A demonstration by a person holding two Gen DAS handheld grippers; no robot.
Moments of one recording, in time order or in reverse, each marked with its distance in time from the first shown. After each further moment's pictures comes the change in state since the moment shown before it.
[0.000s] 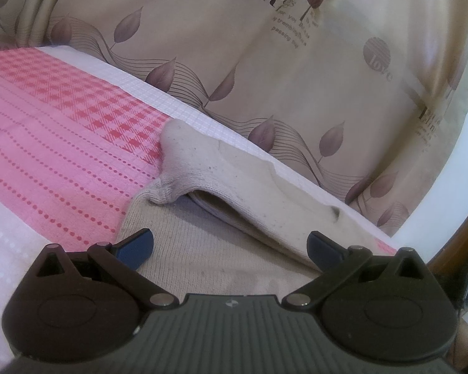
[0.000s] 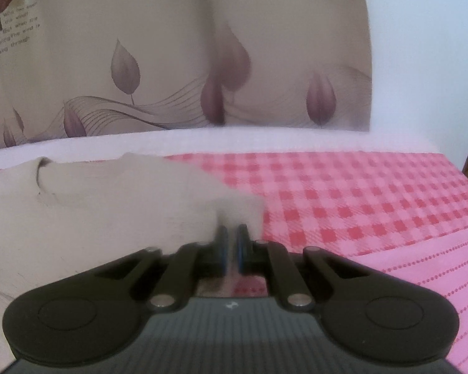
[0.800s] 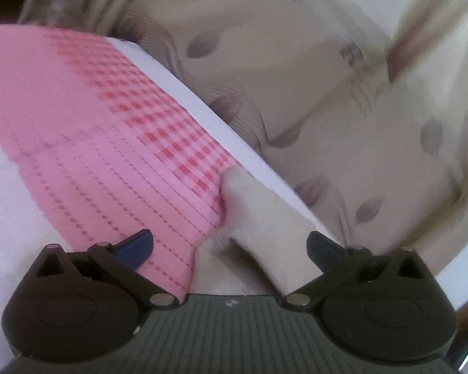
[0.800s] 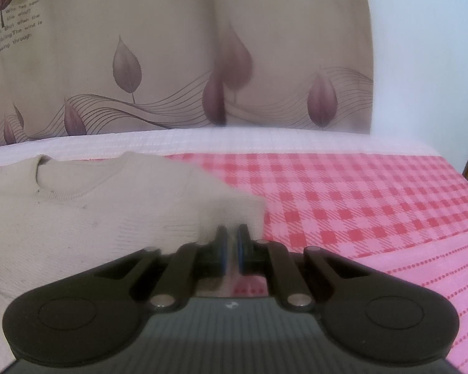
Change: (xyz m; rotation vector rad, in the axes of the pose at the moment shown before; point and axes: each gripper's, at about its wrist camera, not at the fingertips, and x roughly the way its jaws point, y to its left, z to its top) left arm -0.009 0.045 0.030 -0.272 -0.102 0.106; right arm -0.001 -0.001 0.000 -0.012 0.003 0.010
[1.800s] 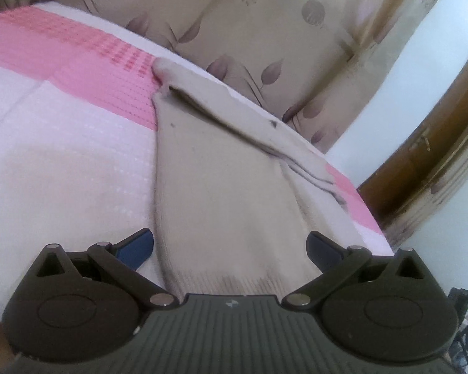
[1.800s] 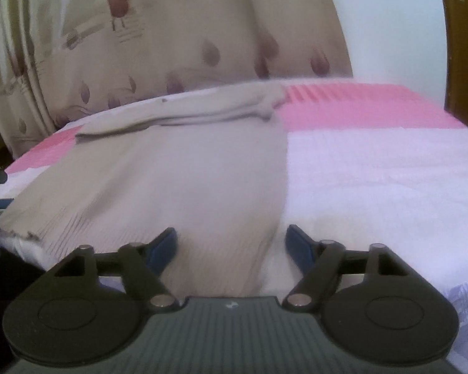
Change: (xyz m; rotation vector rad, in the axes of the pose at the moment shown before) left arm -0.141 0.042 -0.053 0.335 0.391 -0.308; right arm -0.269 0.013 -0.198 0.047 -0.009 0.188
